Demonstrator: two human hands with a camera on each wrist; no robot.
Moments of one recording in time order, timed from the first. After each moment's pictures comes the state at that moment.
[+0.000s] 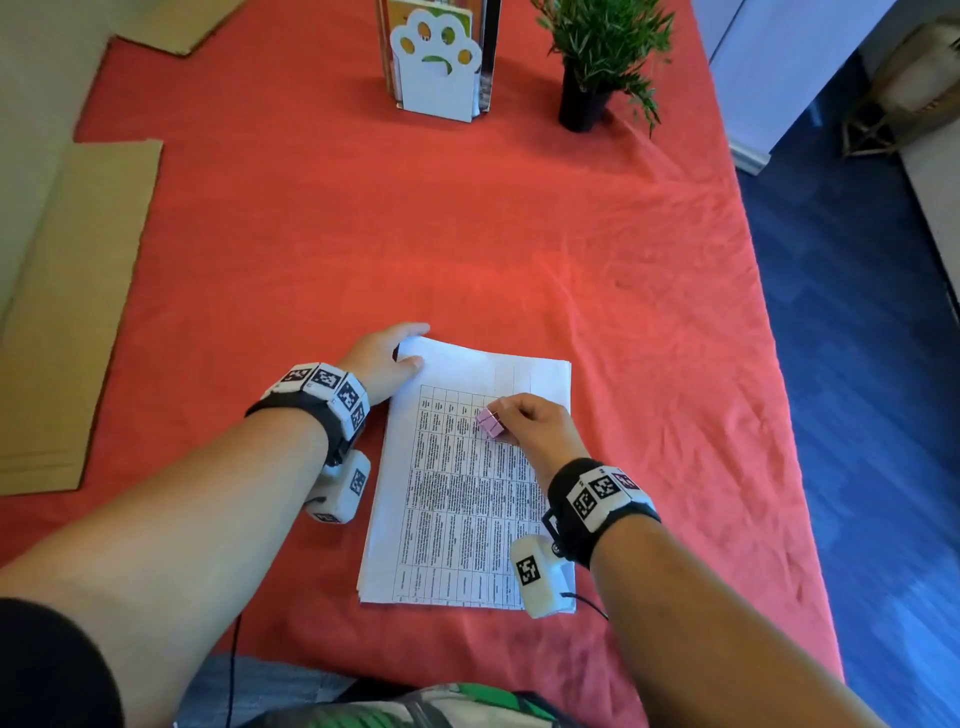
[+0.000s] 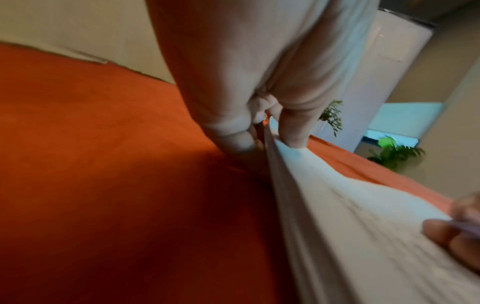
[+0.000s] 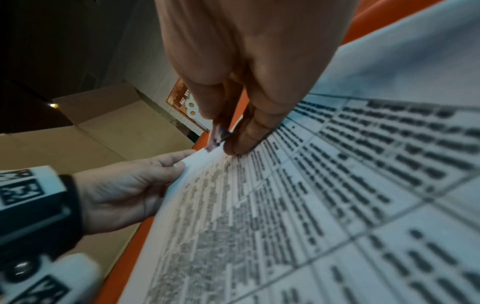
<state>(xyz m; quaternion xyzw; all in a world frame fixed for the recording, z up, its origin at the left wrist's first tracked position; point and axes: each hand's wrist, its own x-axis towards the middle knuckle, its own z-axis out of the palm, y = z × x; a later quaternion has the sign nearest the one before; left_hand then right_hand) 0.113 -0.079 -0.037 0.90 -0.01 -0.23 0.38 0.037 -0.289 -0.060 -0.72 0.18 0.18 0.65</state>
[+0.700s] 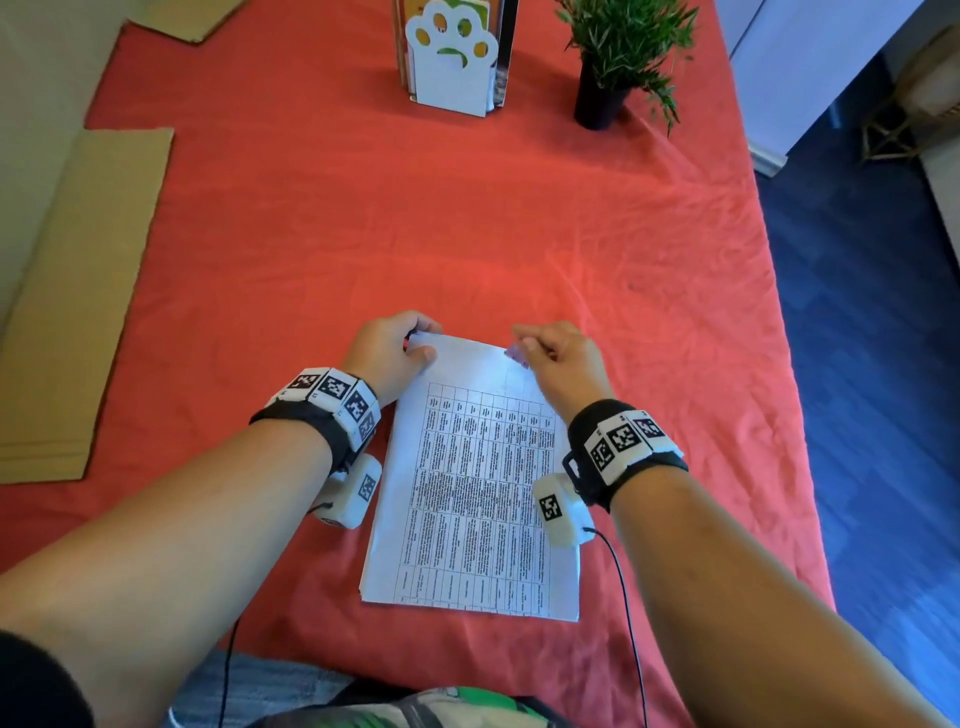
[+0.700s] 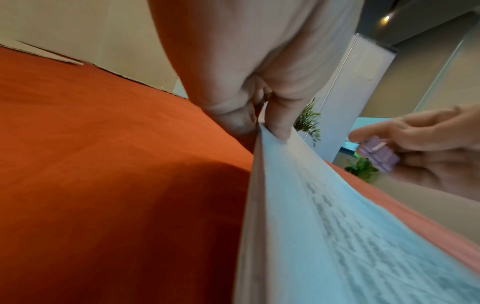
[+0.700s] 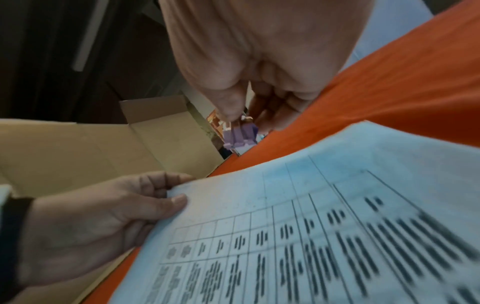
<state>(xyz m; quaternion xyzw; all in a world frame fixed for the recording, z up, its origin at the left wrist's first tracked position) 0.108 -0.087 -0.028 0.90 0.01 -0.12 0.41 0.096 -0.299 -0.032 -0.85 0.07 0.04 0.53</state>
